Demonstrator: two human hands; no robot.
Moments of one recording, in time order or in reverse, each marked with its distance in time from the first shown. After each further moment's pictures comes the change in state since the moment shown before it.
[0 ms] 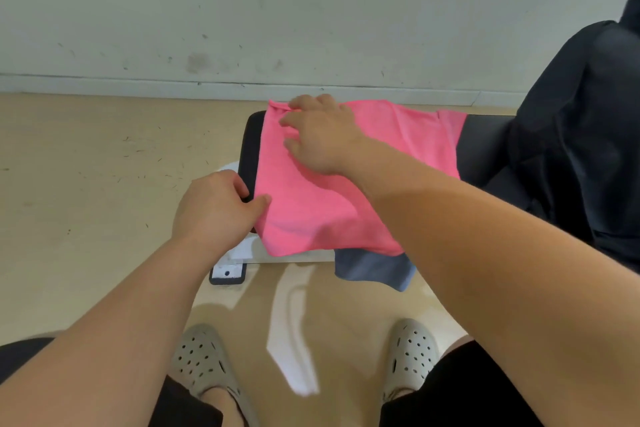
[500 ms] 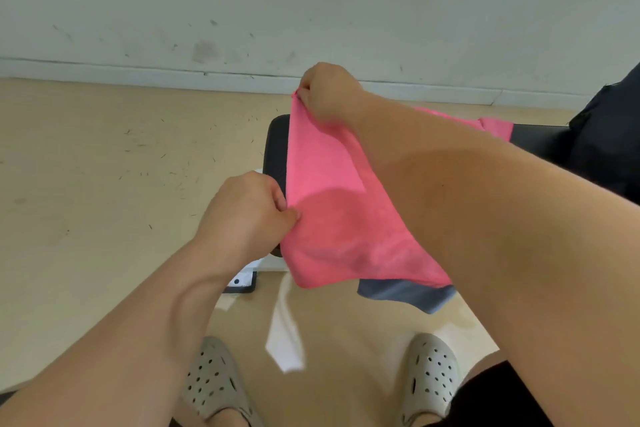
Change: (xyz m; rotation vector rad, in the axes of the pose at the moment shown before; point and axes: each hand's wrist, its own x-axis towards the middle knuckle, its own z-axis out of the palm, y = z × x) left_hand 0.038 -0.004 -0.002 -0.091 -0.222 0.101; right_hand 0.122 0.011 0.015 0.025 -0.009 0.135
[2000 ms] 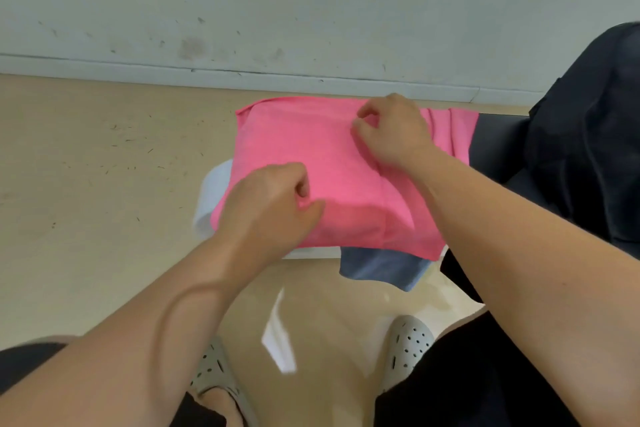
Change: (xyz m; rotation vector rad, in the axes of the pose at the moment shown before) left_hand -0.034 0.029 0.024 -0.002 0.197 0.379; right_hand -0.129 0.068 0.000 0.251 0.244 0.249
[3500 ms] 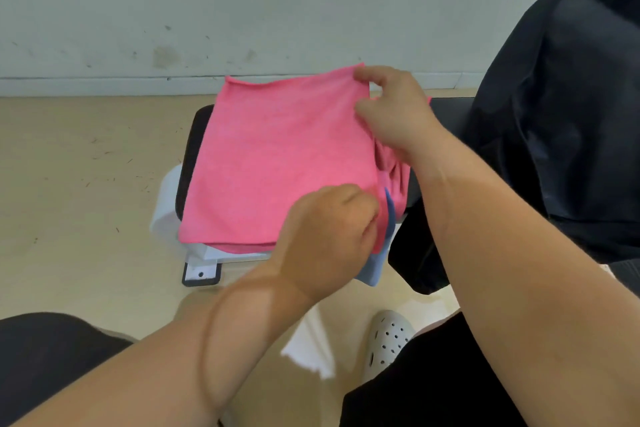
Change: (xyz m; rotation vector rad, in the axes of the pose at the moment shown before) left_hand -0.007 0.124 0.086 0.077 0.057 0.417; right_hand -0.019 0.062 -0.064 0.479 0.010 0.110
